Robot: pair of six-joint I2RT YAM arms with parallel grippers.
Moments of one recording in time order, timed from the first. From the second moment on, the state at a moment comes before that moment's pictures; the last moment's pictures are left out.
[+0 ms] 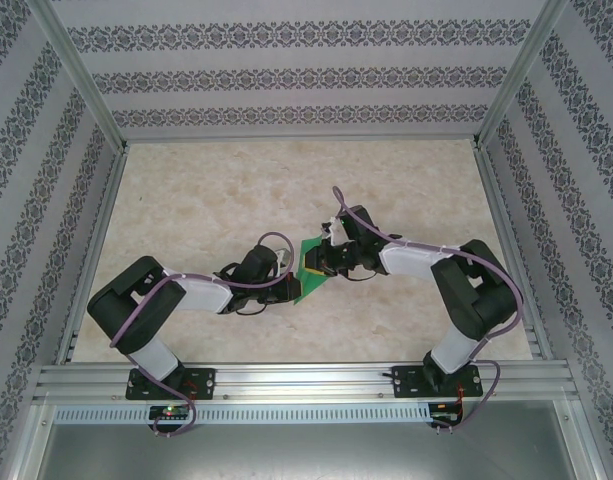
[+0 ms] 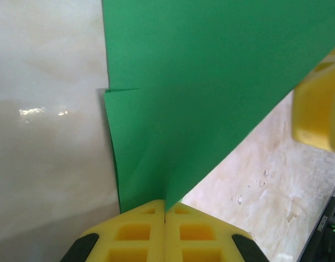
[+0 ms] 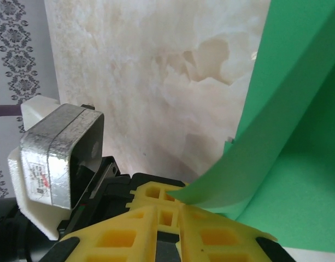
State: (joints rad) left arm -0.73 1.65 0.56 0.31 0.37 -0.87; right arm 0.55 1.69 0.82 -0.01 -0.71 0.79
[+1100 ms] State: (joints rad) left arm -0.71 1.64 0.59 0.22 0.38 -0.81; right arm 0.54 1.82 0.89 0.04 -0.71 0.81
